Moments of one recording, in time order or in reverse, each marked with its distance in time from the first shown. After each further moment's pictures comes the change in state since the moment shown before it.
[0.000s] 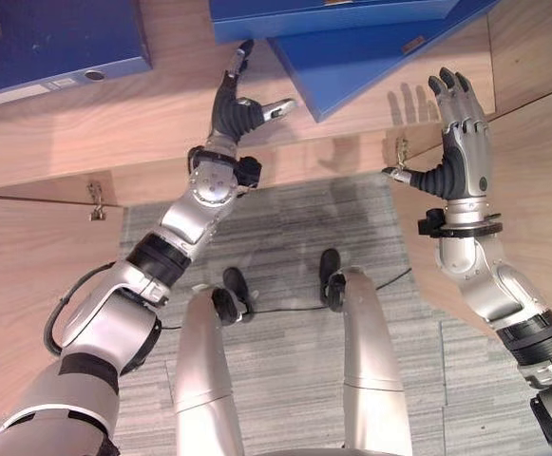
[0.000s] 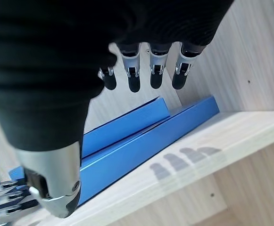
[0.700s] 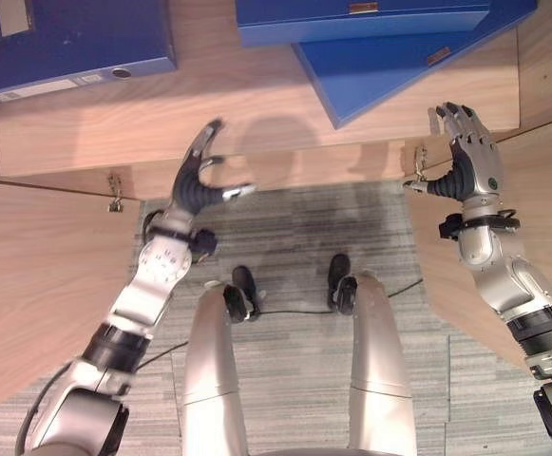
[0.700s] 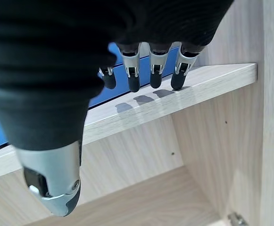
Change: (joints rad) left arm 0.617 0.040 0.322 -0.411 0.224 -0.006 -0.247; right arm -0.008 -0.024 -0.083 0.176 -0.031 0.065 0.237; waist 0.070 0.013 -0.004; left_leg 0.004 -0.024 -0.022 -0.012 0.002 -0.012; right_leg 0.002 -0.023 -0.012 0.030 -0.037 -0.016
